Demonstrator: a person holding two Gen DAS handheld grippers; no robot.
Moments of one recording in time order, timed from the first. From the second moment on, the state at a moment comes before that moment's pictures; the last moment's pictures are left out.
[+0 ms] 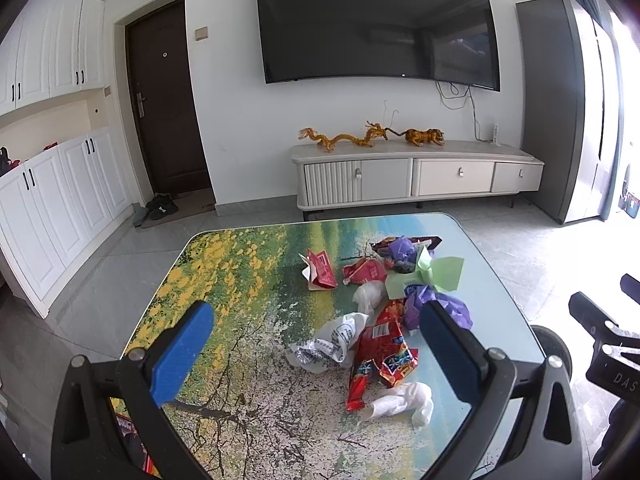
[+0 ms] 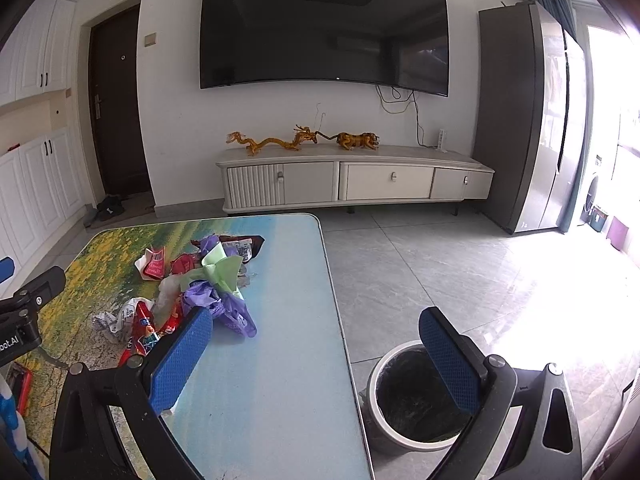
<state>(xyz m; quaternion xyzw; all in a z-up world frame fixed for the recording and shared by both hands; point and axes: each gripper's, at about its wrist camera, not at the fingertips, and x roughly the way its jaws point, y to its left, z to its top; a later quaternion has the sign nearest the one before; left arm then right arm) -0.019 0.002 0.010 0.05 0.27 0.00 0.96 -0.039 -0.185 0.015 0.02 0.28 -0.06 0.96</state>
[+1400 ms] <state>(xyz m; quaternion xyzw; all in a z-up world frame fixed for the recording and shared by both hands) 0.004 0.037 0.016 0.02 0.31 0.00 0.95 -0.028 -0.198 0.010 0.05 0.29 0.03 0.95</state>
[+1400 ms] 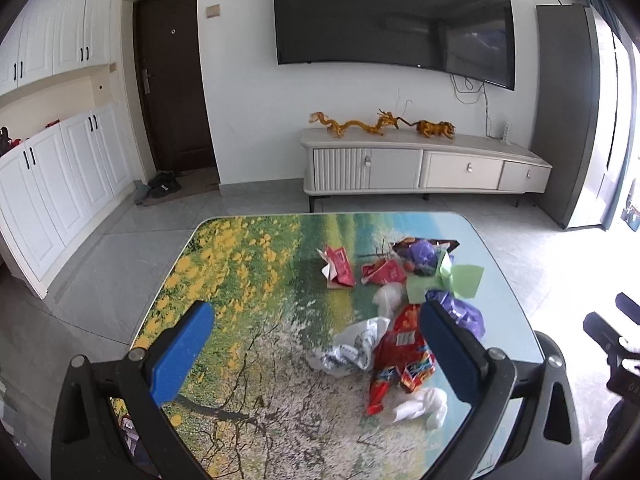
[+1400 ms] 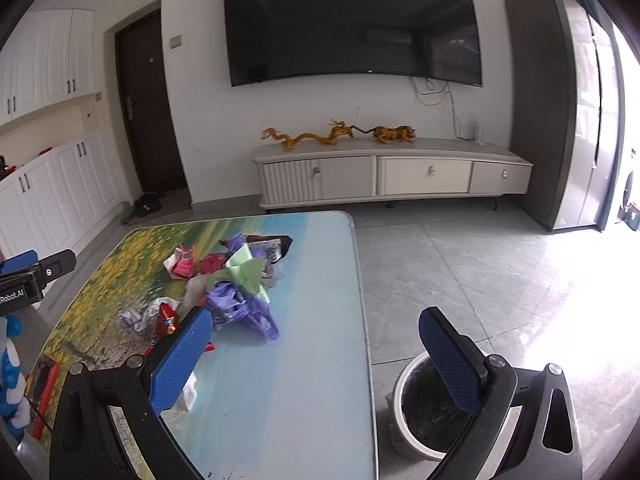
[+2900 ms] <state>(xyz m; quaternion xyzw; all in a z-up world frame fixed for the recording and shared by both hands) 0.008 -0.023 -0.120 0.07 0.44 -0.30 0.84 0.078 -0.155 -0.094 0.00 0.42 0.24 0.87</state>
